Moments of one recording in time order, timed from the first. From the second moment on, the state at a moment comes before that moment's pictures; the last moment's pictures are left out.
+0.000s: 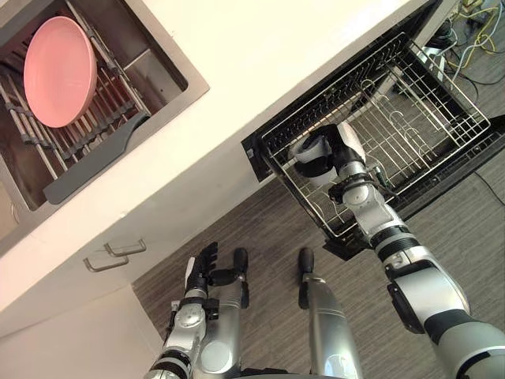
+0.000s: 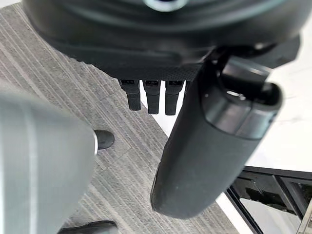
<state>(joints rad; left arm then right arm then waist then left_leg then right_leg) -0.13 0.06 -0.06 0.83 -0.08 -0.23 0.16 -0.84 -0.37 0.28 0.86 -0.28 -0.02 -0.18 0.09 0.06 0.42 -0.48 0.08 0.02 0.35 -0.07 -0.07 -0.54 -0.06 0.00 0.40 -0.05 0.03</state>
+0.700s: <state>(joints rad) -0.14 0.06 -0.04 0.84 -0.08 -0.23 0.17 -0.75 -0.30 0.11 0.74 -0.26 0.00 -0.22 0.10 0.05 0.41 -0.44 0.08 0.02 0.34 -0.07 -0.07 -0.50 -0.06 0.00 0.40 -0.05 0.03</state>
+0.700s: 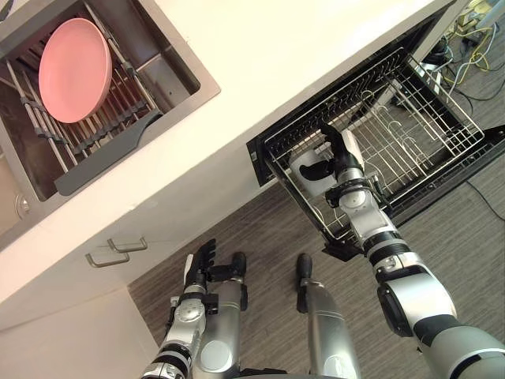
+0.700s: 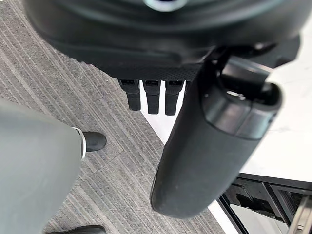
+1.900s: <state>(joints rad) 0.10 0.06 0.01 0.87 -0.01 -0.18 0.13 0.33 0.02 -0.10 -0.35 -0.03 -0.18 -0.17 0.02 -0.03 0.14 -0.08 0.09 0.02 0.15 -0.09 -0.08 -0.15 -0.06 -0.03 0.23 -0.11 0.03</state>
